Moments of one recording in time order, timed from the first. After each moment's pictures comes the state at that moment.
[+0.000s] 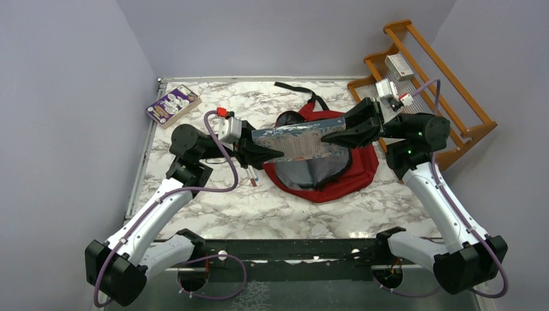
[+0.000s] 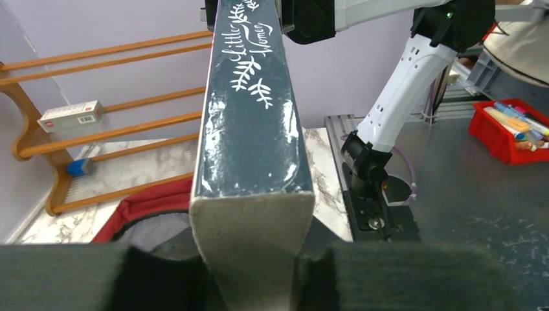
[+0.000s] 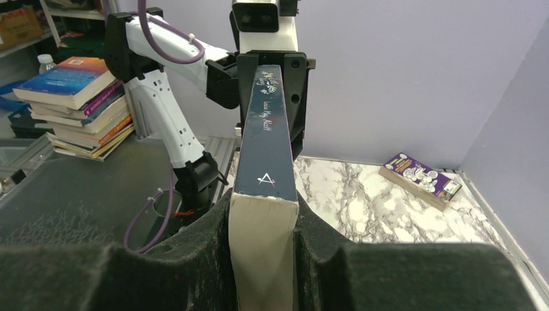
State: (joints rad) left arm -0.50 1.00 0.87 0.54 1.06 -0.26; right arm 0.30 1.09 1.04 0.83 -1.27 0.62
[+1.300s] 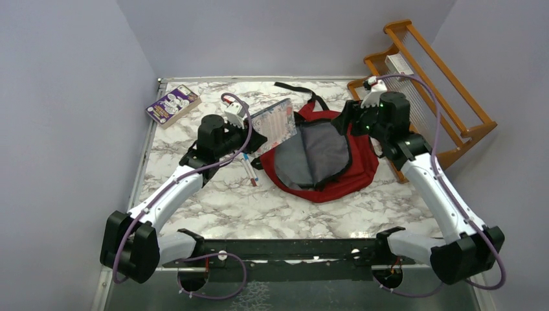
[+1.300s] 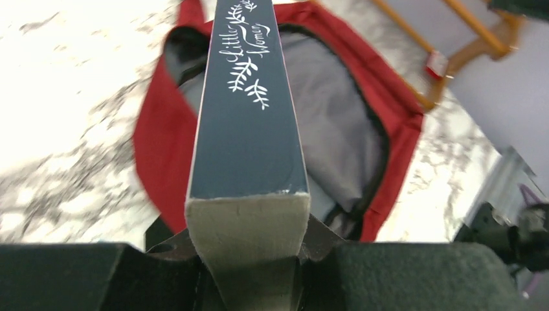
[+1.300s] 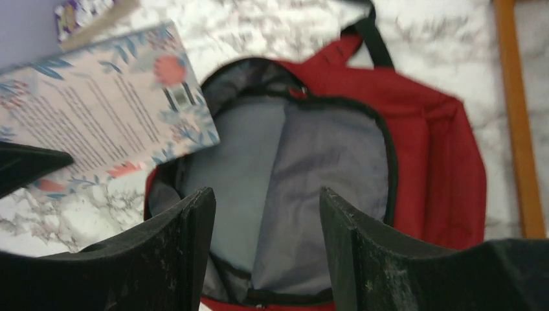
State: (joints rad) left arm -0.42 1.19 0.80 0.16 0.46 -0.31; right arm 0.30 1.11 1.12 -0.33 -0.19 0.19
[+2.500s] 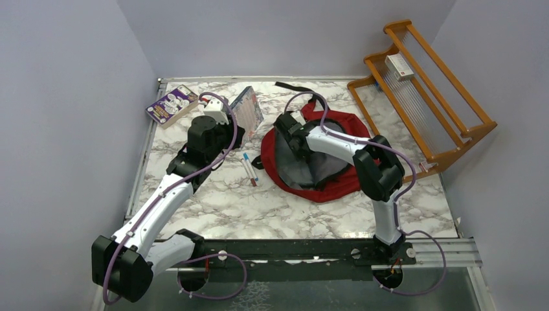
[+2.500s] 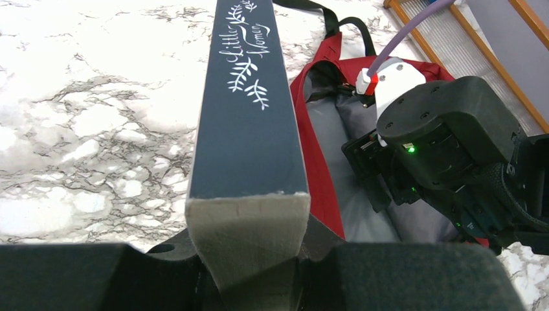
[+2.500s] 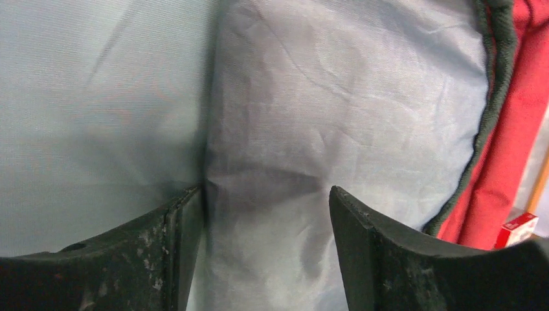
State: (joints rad) left arm -0.40 1.04 0.85 -0.10 -0.02 -0.33; right arm 0.72 2.05 1.52 -0.71 0.62 0.21
